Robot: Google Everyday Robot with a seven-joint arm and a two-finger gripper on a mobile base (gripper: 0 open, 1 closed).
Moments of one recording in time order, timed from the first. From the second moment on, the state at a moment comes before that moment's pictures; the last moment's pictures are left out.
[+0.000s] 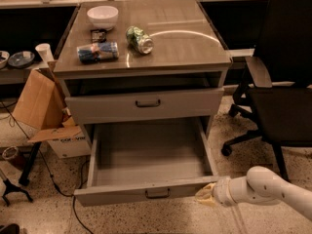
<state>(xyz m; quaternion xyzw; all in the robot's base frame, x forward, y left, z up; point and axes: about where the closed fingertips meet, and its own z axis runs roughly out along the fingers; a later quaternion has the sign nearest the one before) 0.459 -0.186 0.380 -0.53 0.76 0.27 0.28</state>
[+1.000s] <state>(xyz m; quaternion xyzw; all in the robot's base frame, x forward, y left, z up) 0.473 -0.120 0.416 -0.56 0.70 0.27 0.35</state>
